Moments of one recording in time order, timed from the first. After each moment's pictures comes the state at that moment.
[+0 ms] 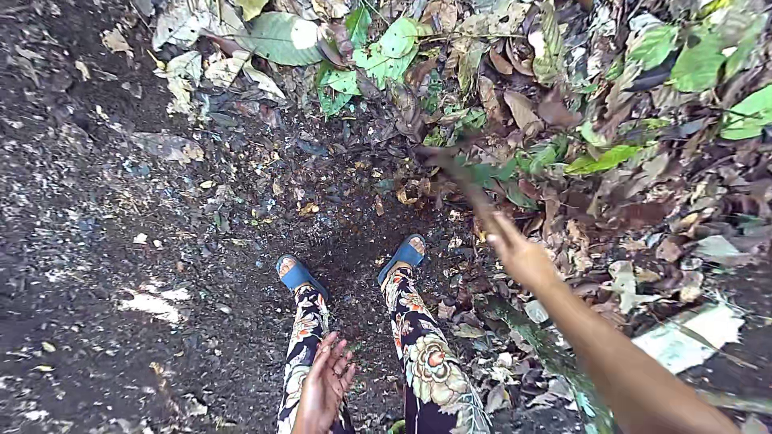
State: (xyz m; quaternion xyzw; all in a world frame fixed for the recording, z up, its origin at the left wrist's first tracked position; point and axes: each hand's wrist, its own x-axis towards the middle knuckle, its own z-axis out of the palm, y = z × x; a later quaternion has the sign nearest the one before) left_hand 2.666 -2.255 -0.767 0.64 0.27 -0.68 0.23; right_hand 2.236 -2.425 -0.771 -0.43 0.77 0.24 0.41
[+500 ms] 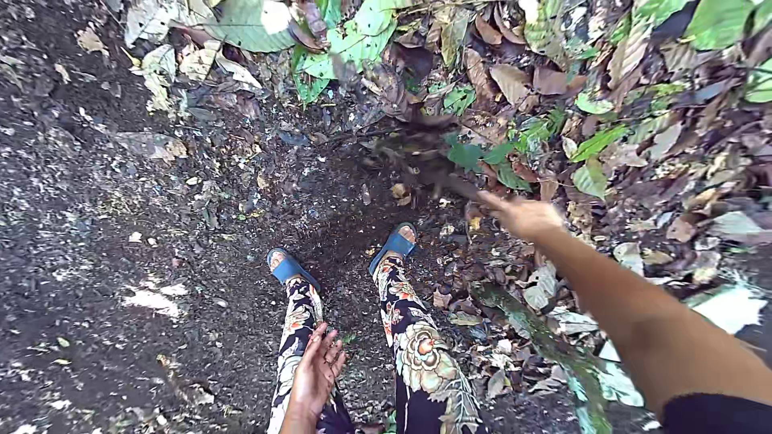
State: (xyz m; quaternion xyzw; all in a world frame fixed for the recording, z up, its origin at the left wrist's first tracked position) left_hand 2.633 -2.240 -0.777 0.68 0.26 -0.65 0.22; right_hand 2.109 -2.417 -0.849 -0.54 0.67 0.38 0.34
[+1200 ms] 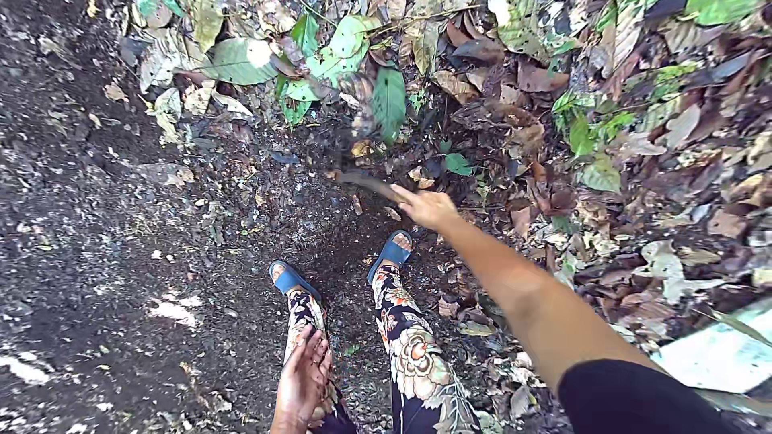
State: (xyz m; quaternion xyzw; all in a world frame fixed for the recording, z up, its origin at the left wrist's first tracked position) left_hand 2.588 -2.277 -0.749 0.73 0.19 -0.61 0.26; right_hand 2.222 -2.475 -0.904 -0.59 0.64 0.22 0.44
